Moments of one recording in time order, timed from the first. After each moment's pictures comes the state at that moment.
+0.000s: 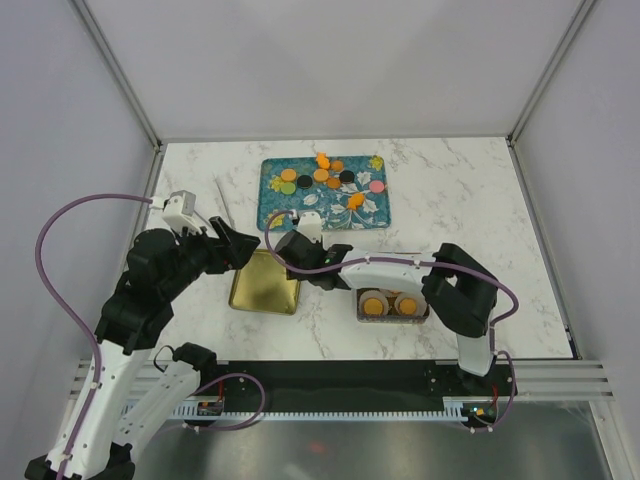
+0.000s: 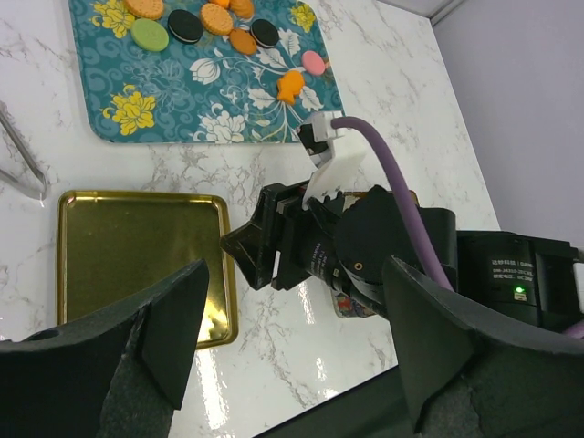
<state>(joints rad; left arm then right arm) -0.35 0.62 0.96 -0.65 0.12 -0.53 1.07 1.91 1.32 -0.27 0.45 0.76</state>
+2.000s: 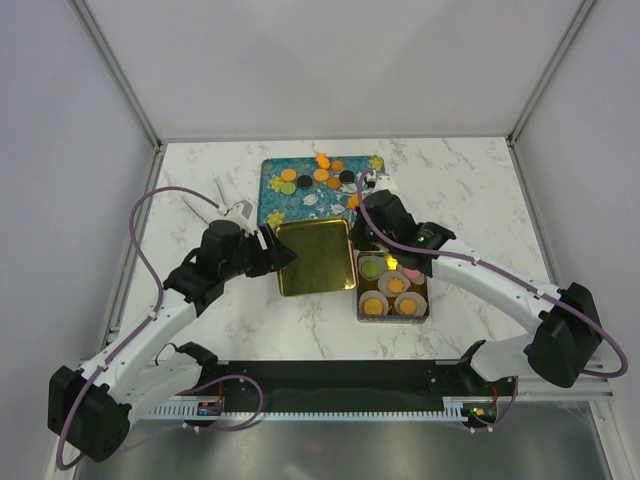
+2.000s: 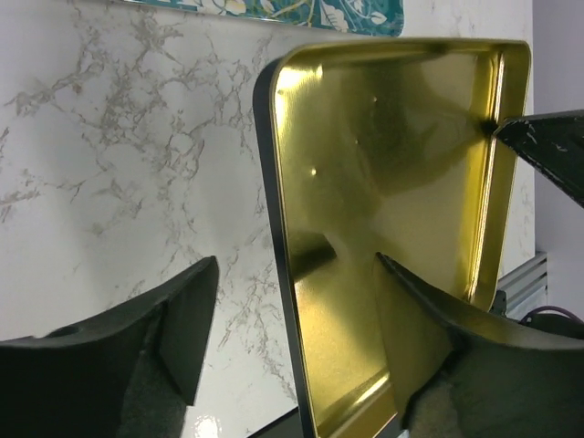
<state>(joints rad) -0.47 0.92 0.67 -0.31 0.15 -0.68 0.77 1.38 1.10 -0.37 0.22 0.63</state>
